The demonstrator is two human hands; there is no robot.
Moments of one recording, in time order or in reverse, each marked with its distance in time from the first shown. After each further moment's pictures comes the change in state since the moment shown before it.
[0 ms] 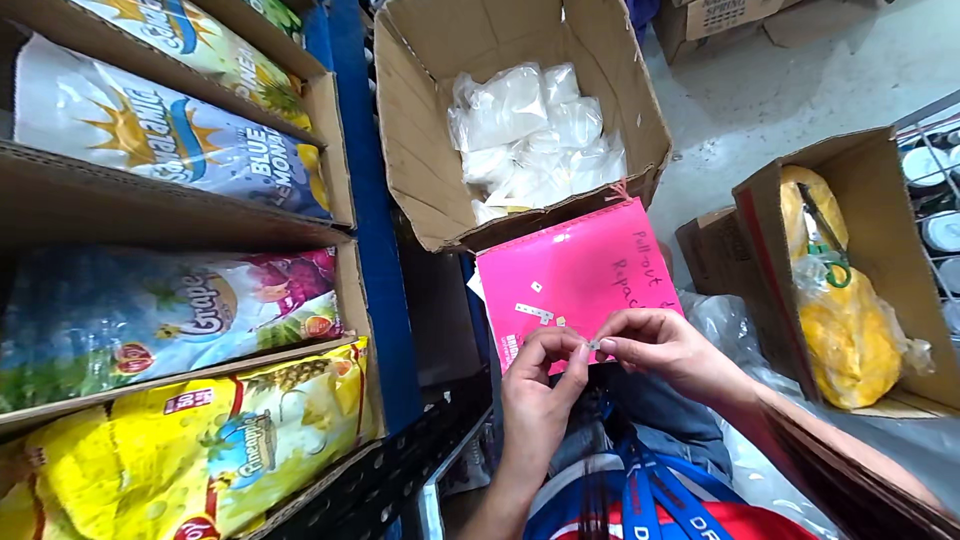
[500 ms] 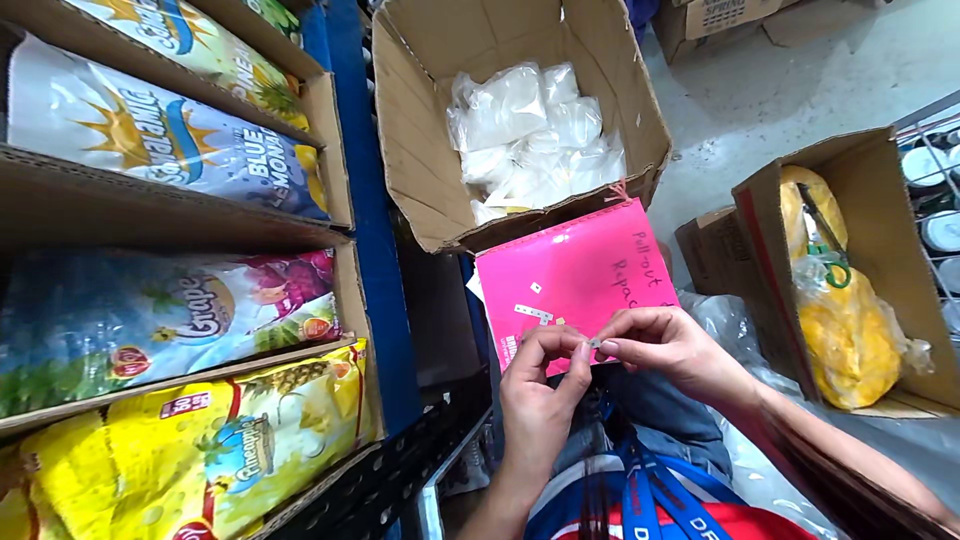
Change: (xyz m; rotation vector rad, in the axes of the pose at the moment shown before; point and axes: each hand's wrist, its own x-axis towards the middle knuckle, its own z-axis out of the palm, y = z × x) left_hand 0.003 0.005 0.004 0.060 0.022 0.056; right_hand 0.000 -0.003 -0.001 -0.031 0.008 -0.067
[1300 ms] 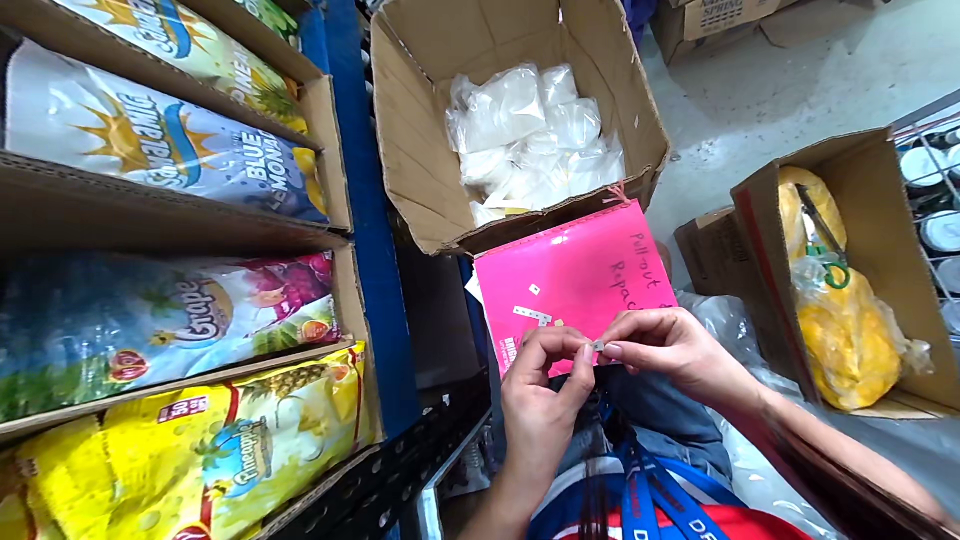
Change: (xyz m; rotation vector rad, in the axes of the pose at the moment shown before) left_hand 0.000 0.003 0.004 -0.021 0.005 0.015; right_hand -0.002 -0.001 -0.002 0.012 -0.007 -0.052
